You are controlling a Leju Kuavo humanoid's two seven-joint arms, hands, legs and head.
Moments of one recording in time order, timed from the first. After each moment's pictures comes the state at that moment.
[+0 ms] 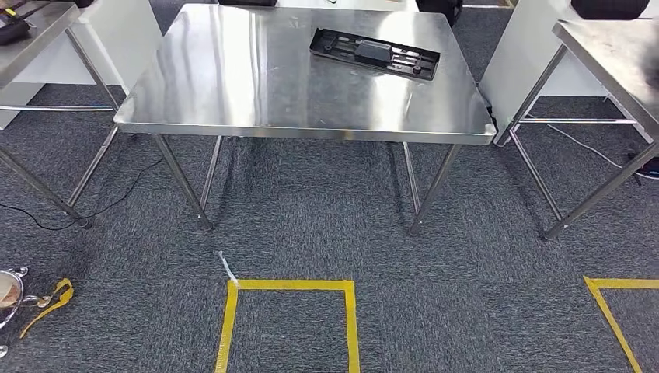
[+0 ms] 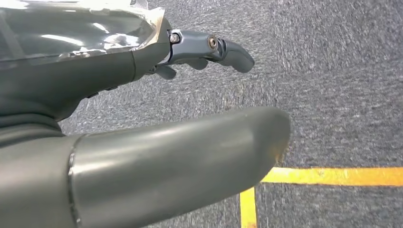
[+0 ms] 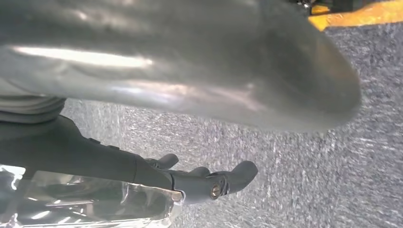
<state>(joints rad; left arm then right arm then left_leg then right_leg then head) -0.07 -0.16 0.45 -0.19 -0.65 0.64 -0.18 -0.04 0.13 -0.57 -0.17 0.88 -0.40 0.06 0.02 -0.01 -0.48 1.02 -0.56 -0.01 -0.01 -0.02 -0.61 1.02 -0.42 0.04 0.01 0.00</state>
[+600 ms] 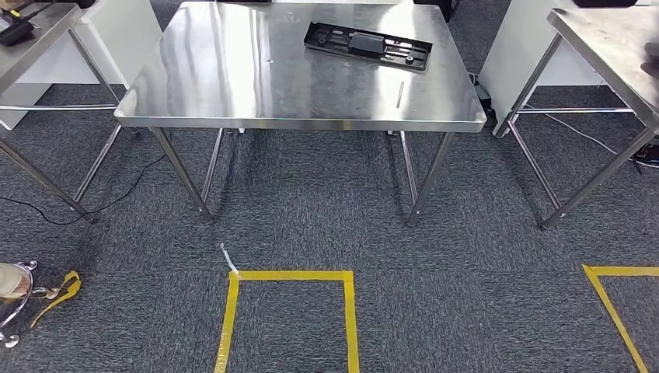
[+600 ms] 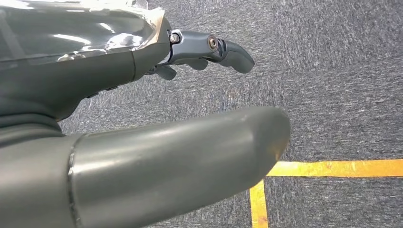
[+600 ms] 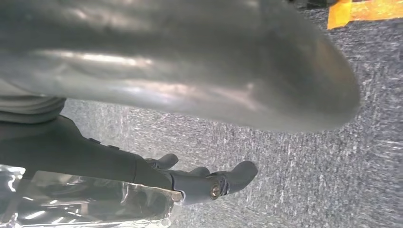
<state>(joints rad) -0.07 -0.17 0.45 -0.19 -0.64 0.65 -0.21 -0.03 0.13 -0.57 -0.17 0.89 -0.40 0.05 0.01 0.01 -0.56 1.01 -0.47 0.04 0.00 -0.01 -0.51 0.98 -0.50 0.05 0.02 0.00</state>
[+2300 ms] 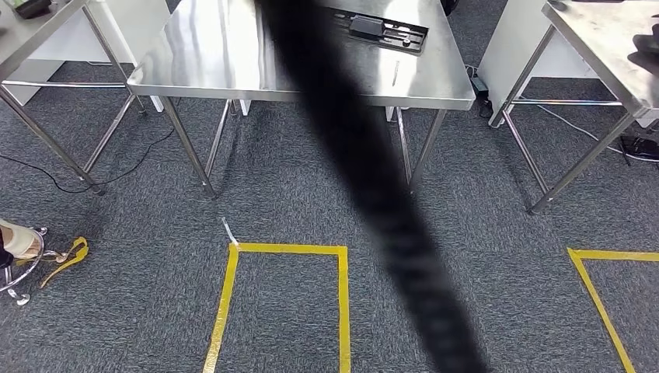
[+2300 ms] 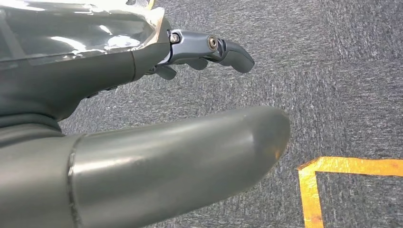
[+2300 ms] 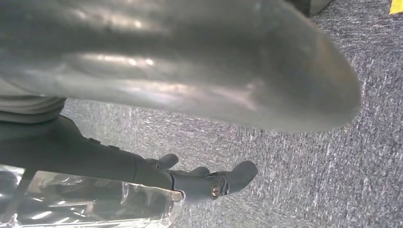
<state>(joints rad) -0.05 -0.15 0.48 -0.19 -0.60 0.65 -0.26 -0.04 0.13 -0.56 -0.17 0.90 -0.40 0.03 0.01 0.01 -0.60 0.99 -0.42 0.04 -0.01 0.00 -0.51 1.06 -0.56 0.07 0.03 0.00</state>
